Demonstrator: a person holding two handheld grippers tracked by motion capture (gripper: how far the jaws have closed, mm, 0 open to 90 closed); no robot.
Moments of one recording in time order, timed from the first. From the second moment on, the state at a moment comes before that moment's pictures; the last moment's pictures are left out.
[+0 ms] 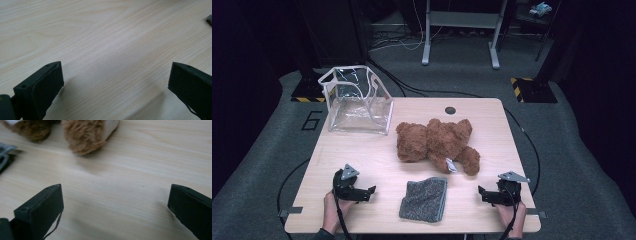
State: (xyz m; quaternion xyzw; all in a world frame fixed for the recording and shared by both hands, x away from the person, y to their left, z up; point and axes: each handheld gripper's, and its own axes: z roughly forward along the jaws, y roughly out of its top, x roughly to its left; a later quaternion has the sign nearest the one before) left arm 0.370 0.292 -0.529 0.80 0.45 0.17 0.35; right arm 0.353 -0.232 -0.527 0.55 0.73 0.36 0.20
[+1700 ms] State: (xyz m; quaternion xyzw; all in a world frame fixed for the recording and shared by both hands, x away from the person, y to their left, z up) left arm 0.372 0.291 -0.531 0.80 0.47 0.20 0.33; right arm 0.343 -0.053 -0.519 0.33 0.87 0.35 0.13
